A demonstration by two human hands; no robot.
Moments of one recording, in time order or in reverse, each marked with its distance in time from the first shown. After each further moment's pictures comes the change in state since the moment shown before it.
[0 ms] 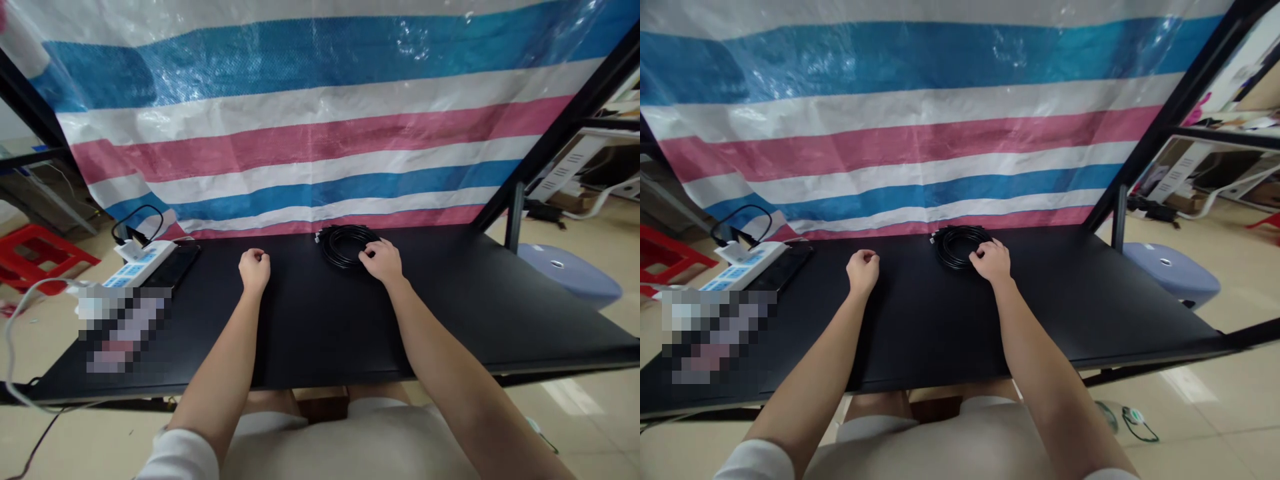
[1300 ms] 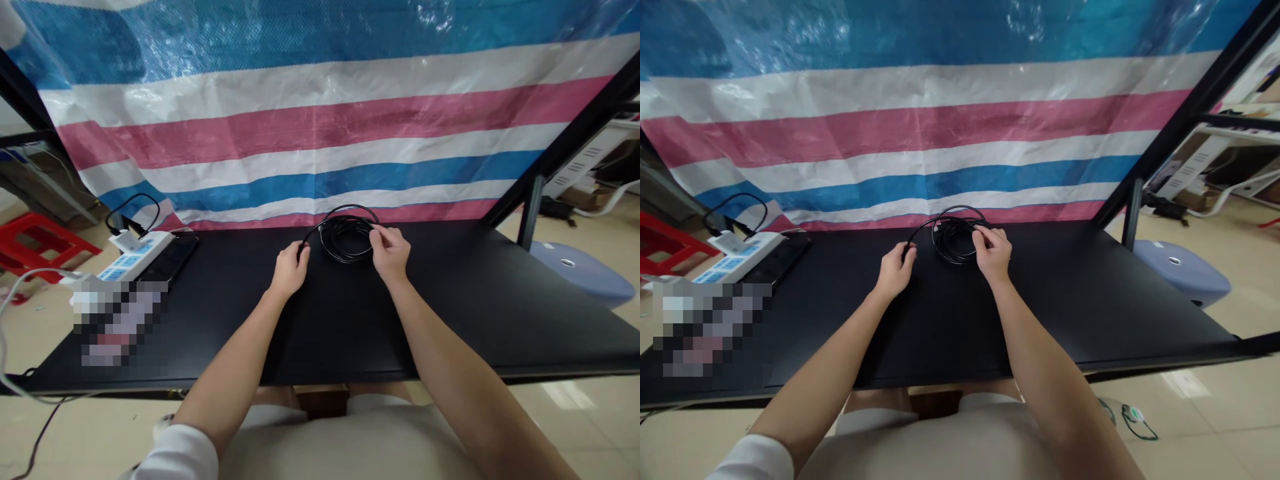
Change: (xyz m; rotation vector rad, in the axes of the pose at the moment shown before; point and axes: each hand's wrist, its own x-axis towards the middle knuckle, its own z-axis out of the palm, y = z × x) left_hand -0.040 0.019 0.031 -0.231 -0.362 0.403; right_hand -0.003 -0.013 0.000 0.330 0.374 -0.130
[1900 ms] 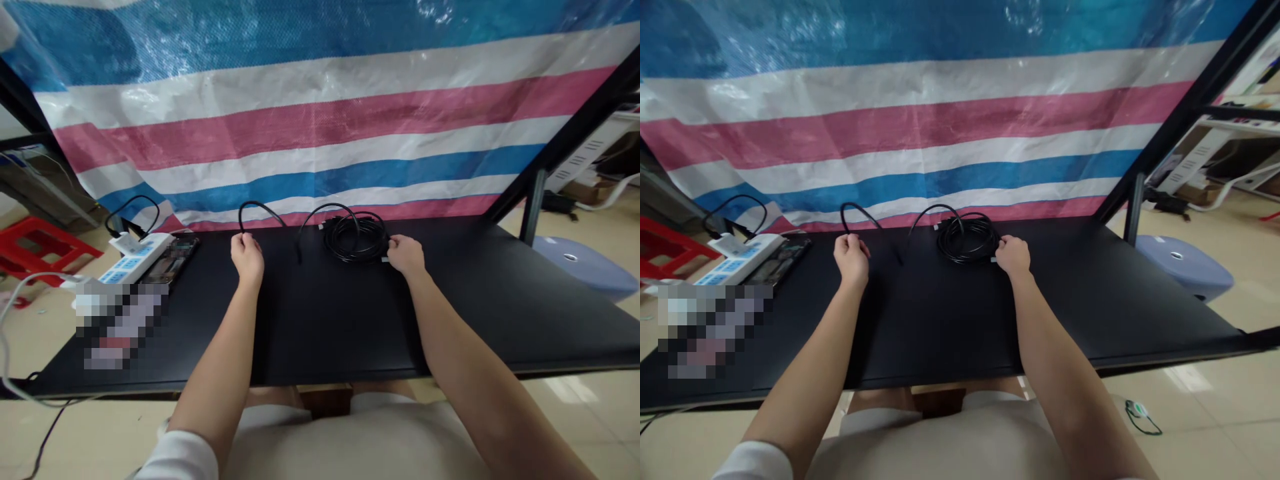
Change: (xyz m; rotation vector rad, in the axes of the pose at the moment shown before) left_hand 0.026 -0.009 -0.044 -0.317 0.638 -0.397; right_hand 0.013 0.040 -0.012 -0.320 -0.264 0.483
